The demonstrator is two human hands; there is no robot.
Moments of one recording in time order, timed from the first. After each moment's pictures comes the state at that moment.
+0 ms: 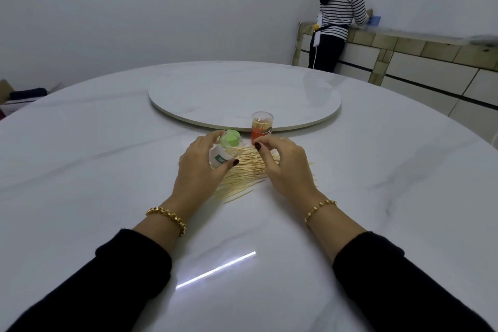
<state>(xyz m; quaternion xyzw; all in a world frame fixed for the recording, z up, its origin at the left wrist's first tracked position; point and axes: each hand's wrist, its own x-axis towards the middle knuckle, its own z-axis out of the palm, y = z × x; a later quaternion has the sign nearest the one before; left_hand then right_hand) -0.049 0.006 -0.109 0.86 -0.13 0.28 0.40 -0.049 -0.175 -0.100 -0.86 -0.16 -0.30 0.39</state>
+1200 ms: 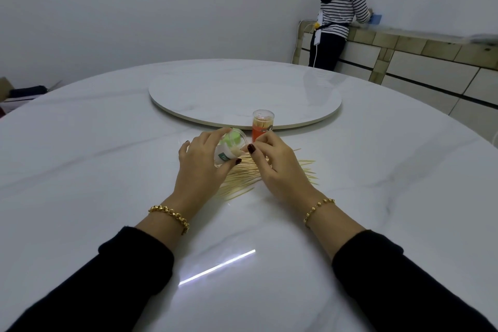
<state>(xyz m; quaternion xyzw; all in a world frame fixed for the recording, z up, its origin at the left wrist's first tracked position) -0.049 0.003 -0.107 0.88 -0.13 0.32 0.31 -0.055 -0.168 -0.098 -0.85 -0.26 -0.25 0.39</state>
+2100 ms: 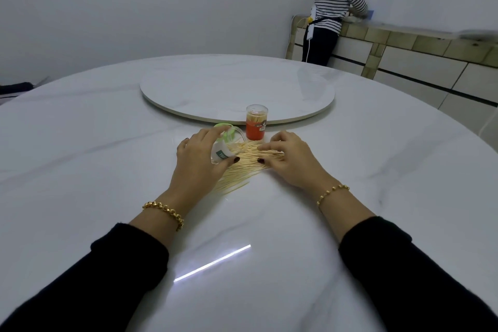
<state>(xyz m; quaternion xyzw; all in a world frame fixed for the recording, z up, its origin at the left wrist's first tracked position) -0.056 -0.001 -0.104 0.88 -0.16 0.29 0.33 -0.037 -0.211 -0.102 -0.94 -0.17 -0.17 0.25</state>
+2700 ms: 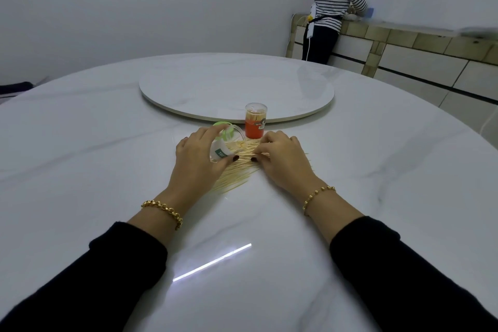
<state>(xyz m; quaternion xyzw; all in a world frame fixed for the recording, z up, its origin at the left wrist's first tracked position) -0.059 -0.002 -0.101 0.88 -0.16 0.29 0.34 -0.044 -0.188 -0.101 -0.95 -0.18 -0.23 0.13</state>
